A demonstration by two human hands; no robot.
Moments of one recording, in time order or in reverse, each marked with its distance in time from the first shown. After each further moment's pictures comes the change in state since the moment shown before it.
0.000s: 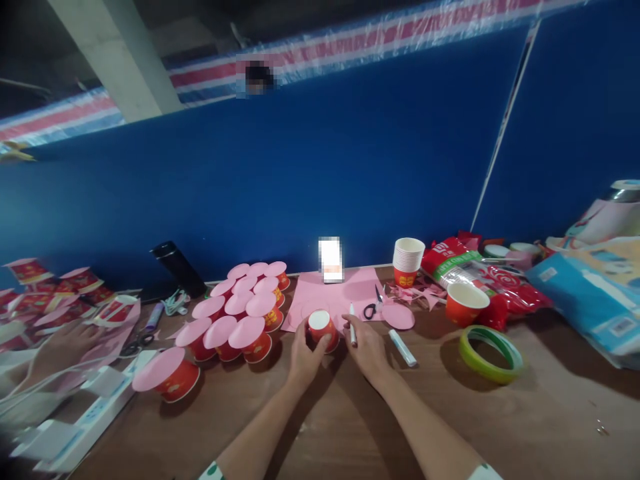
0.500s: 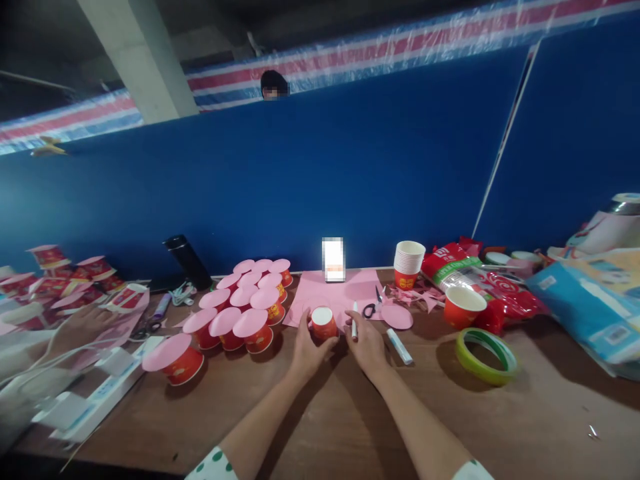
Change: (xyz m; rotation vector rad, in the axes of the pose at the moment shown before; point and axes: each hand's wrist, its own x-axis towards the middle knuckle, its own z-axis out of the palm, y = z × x) left_hand -0.005 0.004 0.003 -0.076 -0.030 -0.019; right_hand -0.001 0.002 -0.003 0.033 0.042 0.002
